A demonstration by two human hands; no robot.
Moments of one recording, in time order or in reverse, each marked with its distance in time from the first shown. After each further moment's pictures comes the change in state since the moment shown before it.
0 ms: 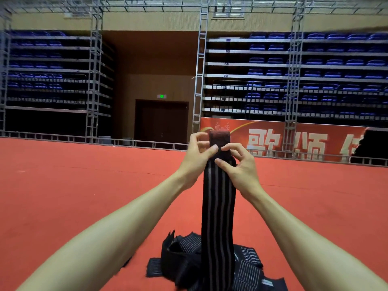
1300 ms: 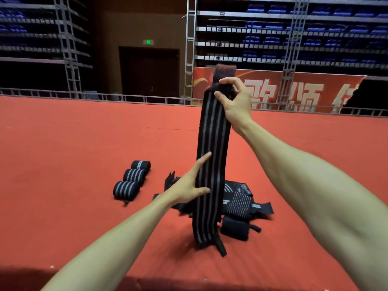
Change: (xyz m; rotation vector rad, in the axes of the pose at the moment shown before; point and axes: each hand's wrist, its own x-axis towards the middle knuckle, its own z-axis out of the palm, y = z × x) left_hand -0.151 -0.134 -0.038 0.500 -0.536 -0.098; right_hand 0.008 0.014 0.017 -0.104 0.123 0.003
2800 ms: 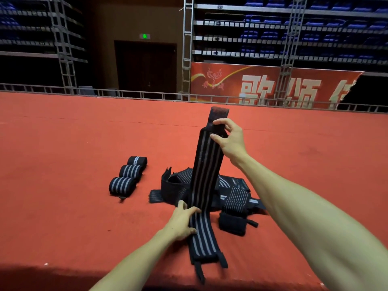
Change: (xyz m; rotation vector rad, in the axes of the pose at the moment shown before) left_hand -0.052 -0.084 0.088 0.359 -0.130 -0.424; right_hand -0.080 0.064 -0.005 -0.061 -0.143 0.242
